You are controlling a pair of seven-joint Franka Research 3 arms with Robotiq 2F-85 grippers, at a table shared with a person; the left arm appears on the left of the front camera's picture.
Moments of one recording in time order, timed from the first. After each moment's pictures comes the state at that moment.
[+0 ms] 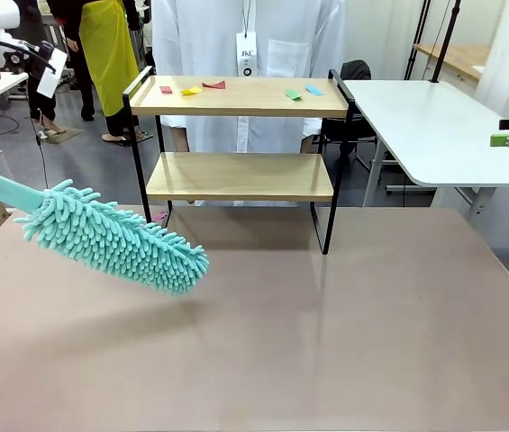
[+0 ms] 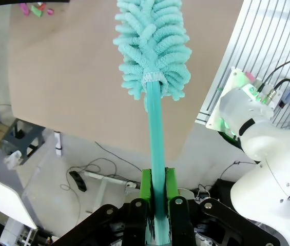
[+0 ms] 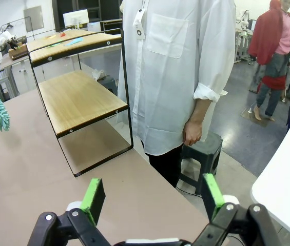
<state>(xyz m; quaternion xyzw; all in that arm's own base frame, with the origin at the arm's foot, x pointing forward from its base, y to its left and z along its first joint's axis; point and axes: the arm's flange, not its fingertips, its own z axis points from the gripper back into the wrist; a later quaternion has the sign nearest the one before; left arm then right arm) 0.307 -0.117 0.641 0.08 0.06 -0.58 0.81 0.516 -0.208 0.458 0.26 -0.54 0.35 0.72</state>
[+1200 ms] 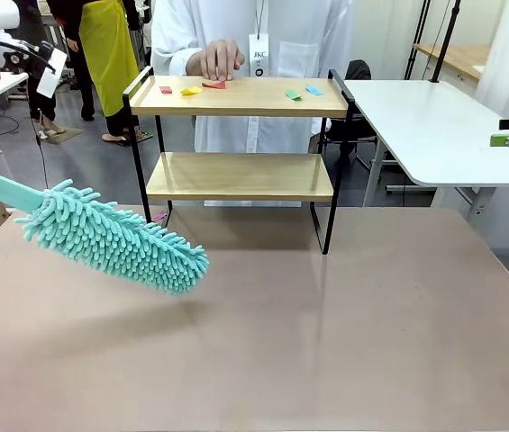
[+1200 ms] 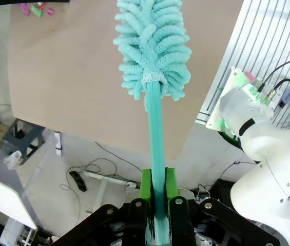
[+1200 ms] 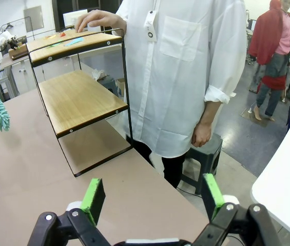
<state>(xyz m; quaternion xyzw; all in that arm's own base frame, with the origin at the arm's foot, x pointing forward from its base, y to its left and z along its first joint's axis) 0.307 -0.117 0.641 0.08 0.06 -0.58 0.81 0.516 -0.208 0.458 0.26 -0.54 0.35 0.72</state>
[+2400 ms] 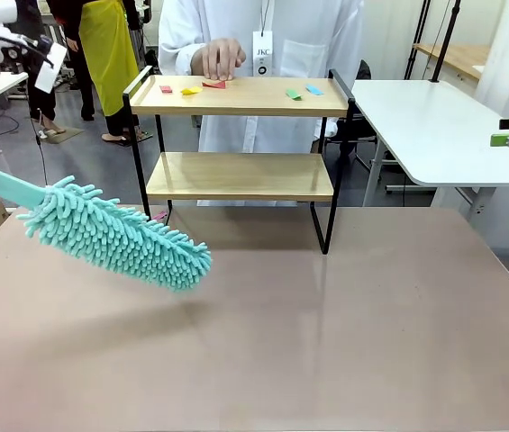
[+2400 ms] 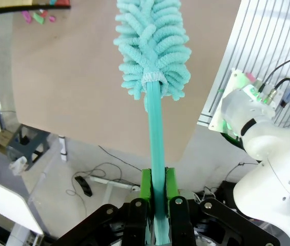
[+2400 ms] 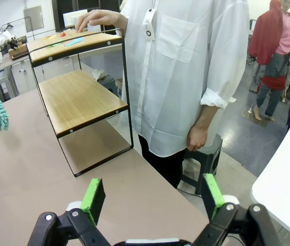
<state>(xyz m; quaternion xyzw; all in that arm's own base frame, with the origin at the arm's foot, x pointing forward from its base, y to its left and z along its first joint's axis) 0.305 -0.119 0.651 0.08 0.05 -0.60 0.80 0.516 -0.208 0.458 0.26 -0.54 0.35 0.72</state>
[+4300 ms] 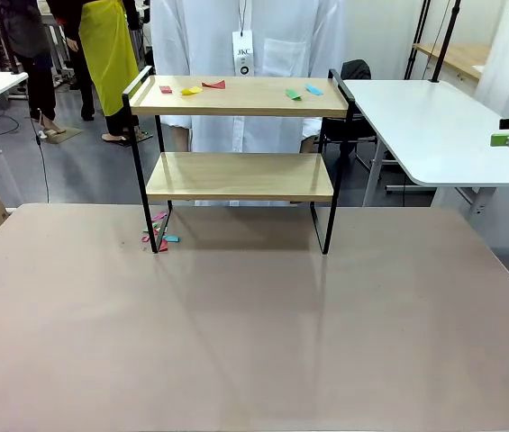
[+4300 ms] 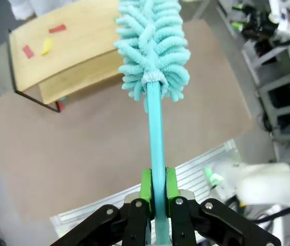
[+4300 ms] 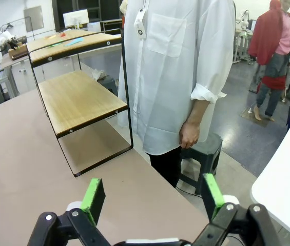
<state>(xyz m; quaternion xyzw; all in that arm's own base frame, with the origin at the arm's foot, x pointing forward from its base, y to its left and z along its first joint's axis) 0.254 -0.367 0.879 -0.14 -0.21 -0.15 0.96 0.516 -0.209 0.458 0.26 -0.54 0.35 0.72</state>
